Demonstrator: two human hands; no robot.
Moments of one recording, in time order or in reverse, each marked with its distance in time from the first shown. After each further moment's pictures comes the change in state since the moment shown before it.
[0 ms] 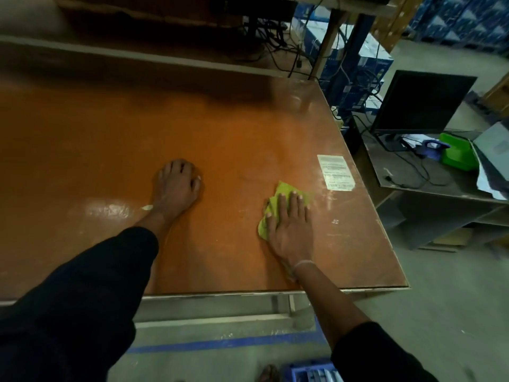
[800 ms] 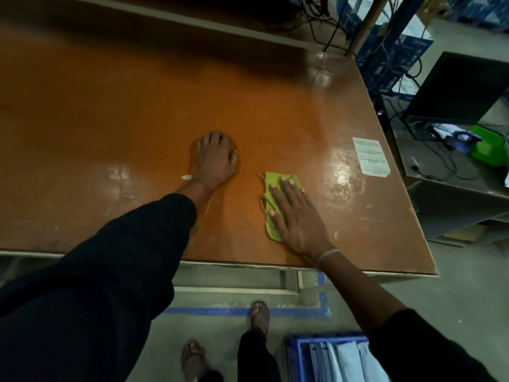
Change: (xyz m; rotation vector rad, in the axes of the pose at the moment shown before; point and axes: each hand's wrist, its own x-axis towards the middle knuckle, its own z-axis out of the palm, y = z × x) left_hand -0.004 -0.007 -0.005 -0.061 -0.030 0.013; right_hand -0.023 -0.044 0.001 0.028 -0.112 -0.418
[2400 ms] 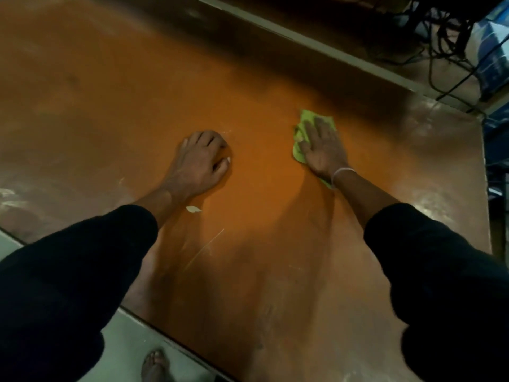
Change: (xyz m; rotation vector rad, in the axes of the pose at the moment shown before) left_hand 0.032 -0.088 -0.012 0.091 0.126 -0.182; right_hand 0.373 0.070 -0.004 -0.022 -0.088 -0.167
